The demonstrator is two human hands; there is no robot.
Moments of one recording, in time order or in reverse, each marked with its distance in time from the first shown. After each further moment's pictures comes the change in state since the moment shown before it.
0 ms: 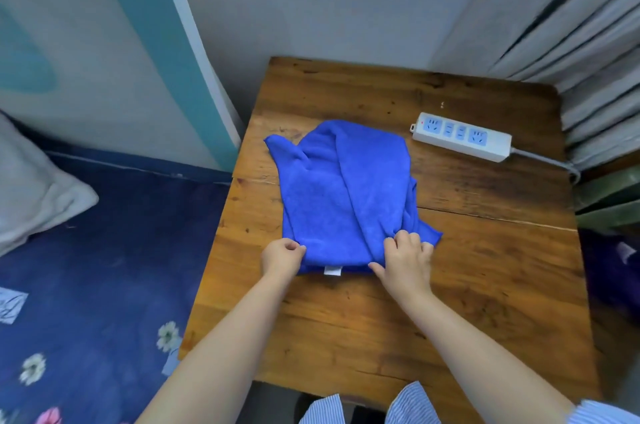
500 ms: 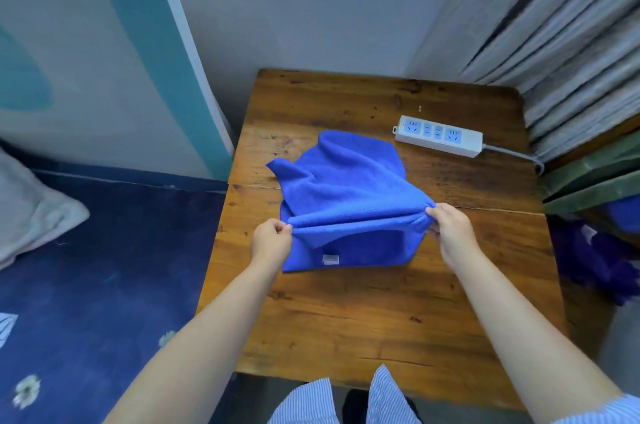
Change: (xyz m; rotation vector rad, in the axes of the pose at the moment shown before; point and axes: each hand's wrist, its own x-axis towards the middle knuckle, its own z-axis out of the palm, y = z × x) left_hand -0.018 0.018 -0.034 -0.052 0.075 0.178; right_hand 0.012 0.047 -0.068 1.467 0.052 0.630
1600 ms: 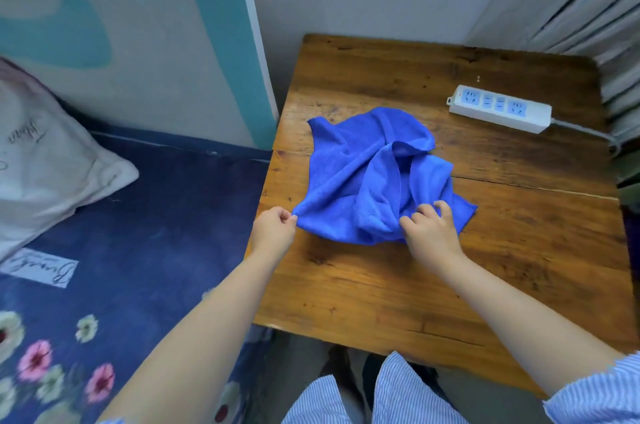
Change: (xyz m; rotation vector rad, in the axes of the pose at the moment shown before) left_hand -0.002 -0.067 -0.048 0.123 0.055 0.025; right_hand -0.027 0.077 0.064 -1.604 -0.083 -1.019
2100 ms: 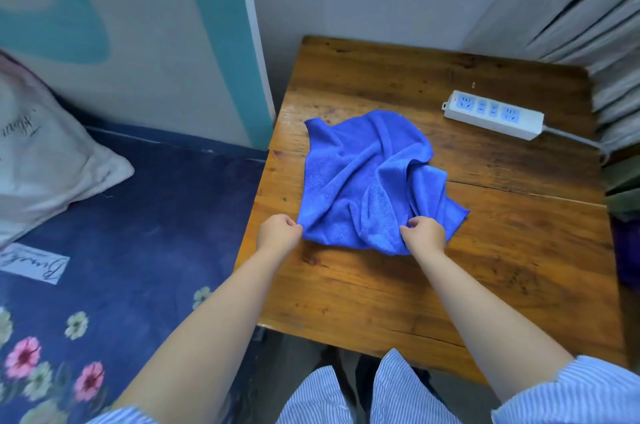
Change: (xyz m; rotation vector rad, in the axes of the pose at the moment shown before) left_hand 0.000 0.007 0.013 0.067 -0.140 -0.134; right_hand 0.017 -0.009 -0.005 0.755 -0.376 0.820
